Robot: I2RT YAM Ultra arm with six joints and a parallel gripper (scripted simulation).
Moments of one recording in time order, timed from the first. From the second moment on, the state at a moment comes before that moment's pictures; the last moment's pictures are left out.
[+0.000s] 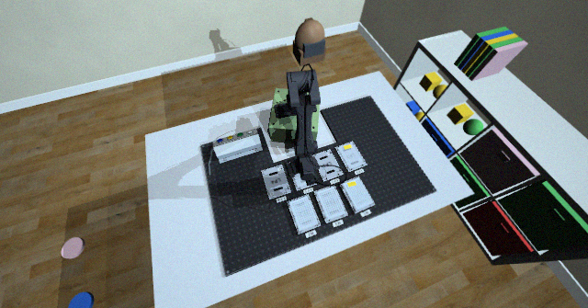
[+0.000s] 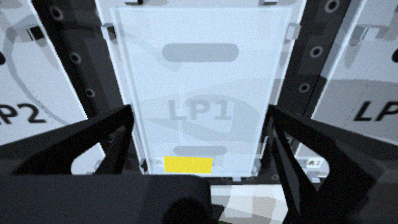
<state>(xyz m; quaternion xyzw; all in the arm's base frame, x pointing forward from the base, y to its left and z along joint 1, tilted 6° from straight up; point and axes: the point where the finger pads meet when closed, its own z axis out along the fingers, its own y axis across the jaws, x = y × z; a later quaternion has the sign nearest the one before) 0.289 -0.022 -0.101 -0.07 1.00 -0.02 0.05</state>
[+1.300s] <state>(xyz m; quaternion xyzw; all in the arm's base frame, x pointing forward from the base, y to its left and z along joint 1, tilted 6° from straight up) 0.288 -0.022 -0.101 -0.07 1.00 -0.02 0.05</state>
